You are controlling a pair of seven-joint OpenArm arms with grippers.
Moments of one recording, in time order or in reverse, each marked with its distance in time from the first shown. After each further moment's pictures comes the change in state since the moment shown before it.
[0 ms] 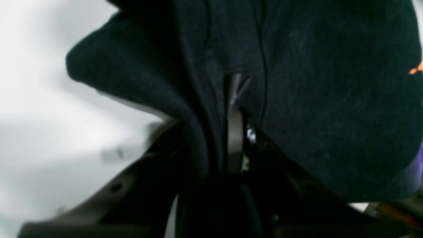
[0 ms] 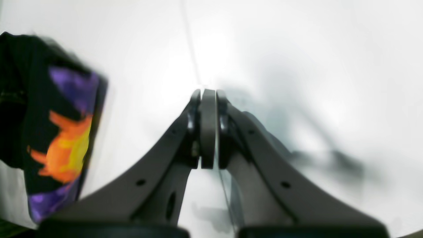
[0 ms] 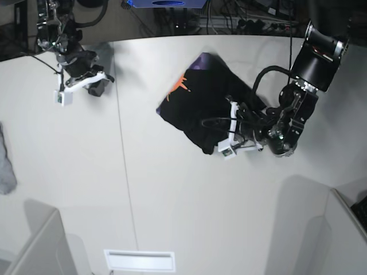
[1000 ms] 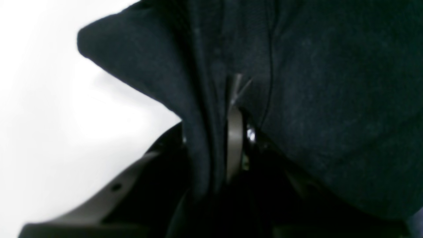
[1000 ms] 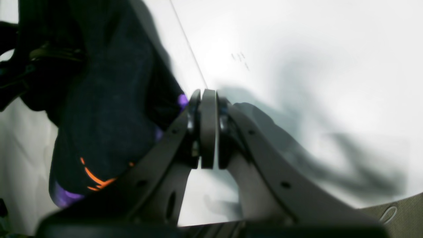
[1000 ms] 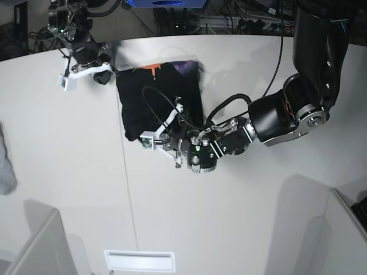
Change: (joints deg) left arm -26.9 14.8 47.5 -15.2 2.1 -0.3 -24.5; right arm -4.0 -8.8 3.8 0.0 -0.3 0.0 0.1
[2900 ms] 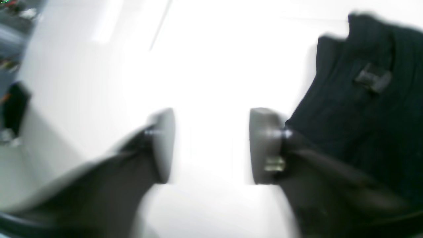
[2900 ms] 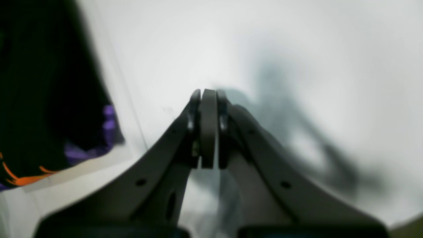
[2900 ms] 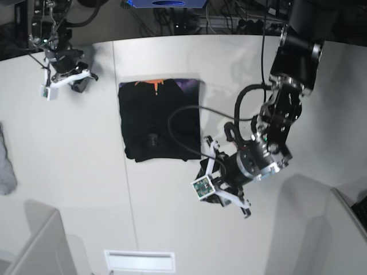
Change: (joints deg) left arm 28.2 -2.8 -62.6 41.6 36.6 -6.6 5.7; right arm 3.5 6.8 4.8 -6.1 -4.3 7.4 2.3
